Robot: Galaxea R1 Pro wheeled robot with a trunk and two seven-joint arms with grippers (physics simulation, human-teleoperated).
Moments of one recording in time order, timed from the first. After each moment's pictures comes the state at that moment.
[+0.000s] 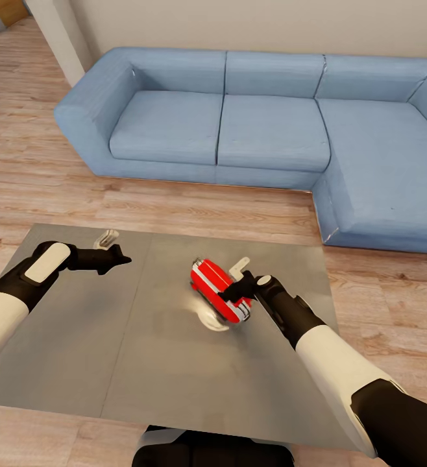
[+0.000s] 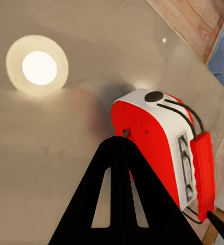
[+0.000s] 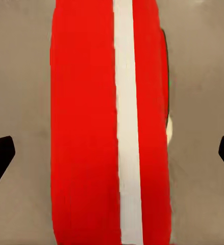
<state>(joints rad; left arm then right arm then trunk) -1.19 0.43 -0.47 -0.66 1.29 0.87 -0.04 -0.99 0.07 0.41 -0.69 0.22 0.41 0.38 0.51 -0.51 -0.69</state>
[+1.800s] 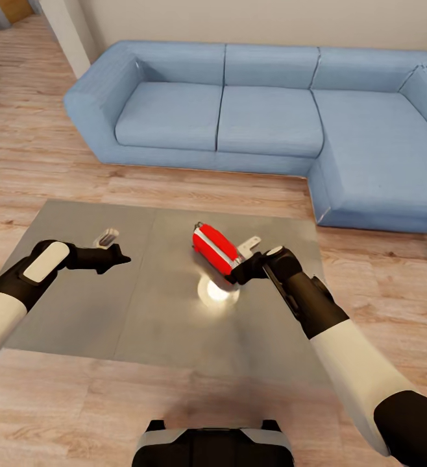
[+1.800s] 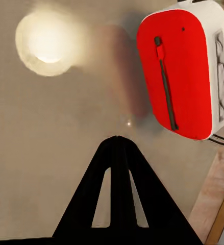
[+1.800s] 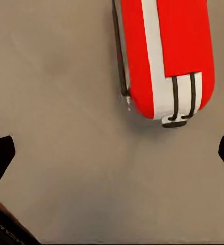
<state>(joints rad) -1.19 0.43 -0.48 -0.68 1.28 0.87 -0.04 -0.99 0.00 0.41 -1.12 0.23 0.91 0.47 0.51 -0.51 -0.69</state>
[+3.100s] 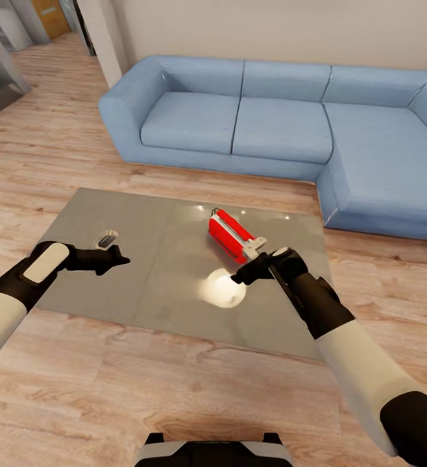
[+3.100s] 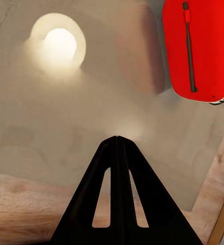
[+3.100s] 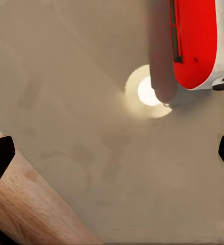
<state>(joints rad) -1.19 0.43 -0.48 -0.66 1.28 0.87 -0.04 -0.99 -0.03 0.41 -1.12 0.22 0.90 0.47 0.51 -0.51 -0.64</state>
